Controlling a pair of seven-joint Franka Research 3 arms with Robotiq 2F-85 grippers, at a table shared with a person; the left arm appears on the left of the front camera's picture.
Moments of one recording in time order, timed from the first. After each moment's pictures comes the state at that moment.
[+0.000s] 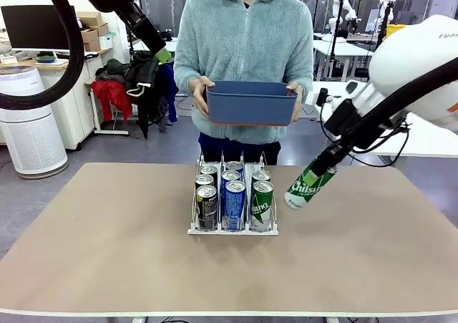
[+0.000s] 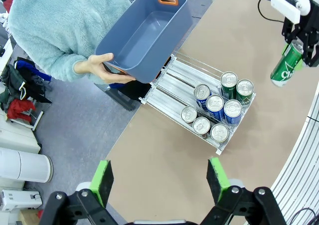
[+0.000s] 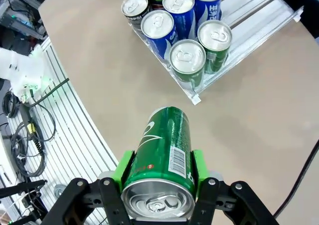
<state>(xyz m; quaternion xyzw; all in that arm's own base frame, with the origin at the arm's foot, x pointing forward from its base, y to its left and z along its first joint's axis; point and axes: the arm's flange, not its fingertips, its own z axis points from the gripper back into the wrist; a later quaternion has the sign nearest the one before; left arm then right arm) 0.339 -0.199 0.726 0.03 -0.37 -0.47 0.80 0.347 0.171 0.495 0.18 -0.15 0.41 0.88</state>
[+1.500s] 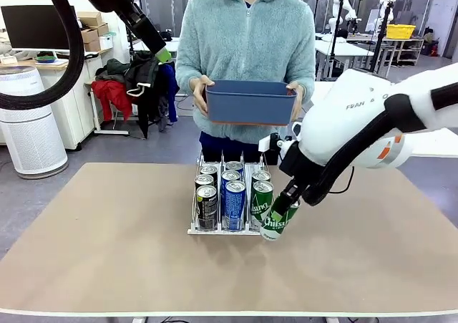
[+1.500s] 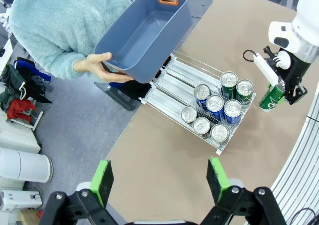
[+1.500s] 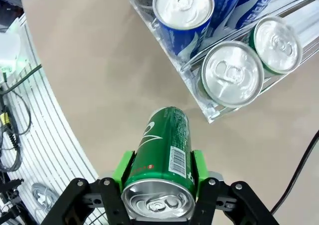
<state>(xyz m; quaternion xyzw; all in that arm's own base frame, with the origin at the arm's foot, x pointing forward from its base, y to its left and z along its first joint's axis) 0.339 -0.199 0.726 0.03 -0.37 -0.47 0.80 0.357 0.247 0.409 0.12 -0.11 0.46 0.87</state>
